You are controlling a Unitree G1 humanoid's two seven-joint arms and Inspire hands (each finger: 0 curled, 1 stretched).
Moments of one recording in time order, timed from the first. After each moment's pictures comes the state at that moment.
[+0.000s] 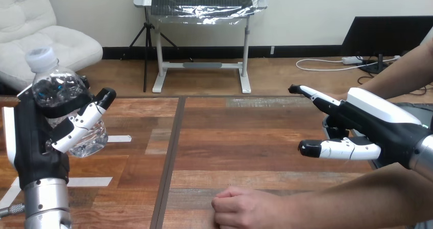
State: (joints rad) left arm 0.04 0.10 0.25 -0.01 -0.07 -0.34 0.07; right arm -0.06 -0.75 -0.08 -0.16 -0.22 -0.15 0.60
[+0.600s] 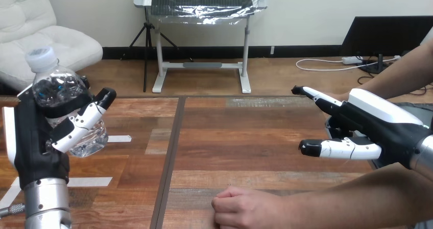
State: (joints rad) left arm 0.04 0.10 0.25 -0.01 -0.06 -0.34 0.07; right arm -0.06 -0.75 -0.08 -0.16 -0.24 -0.13 0.60
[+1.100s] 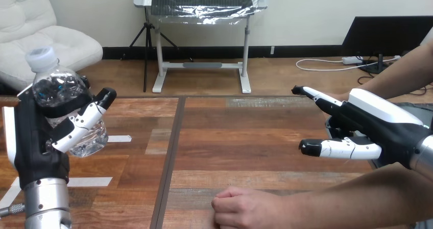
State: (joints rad) left arm 0.04 0.10 0.25 -0.01 -0.06 -0.34 0.07; right arm -0.06 -0.75 -0.08 -0.16 -0.24 -0.13 0.60
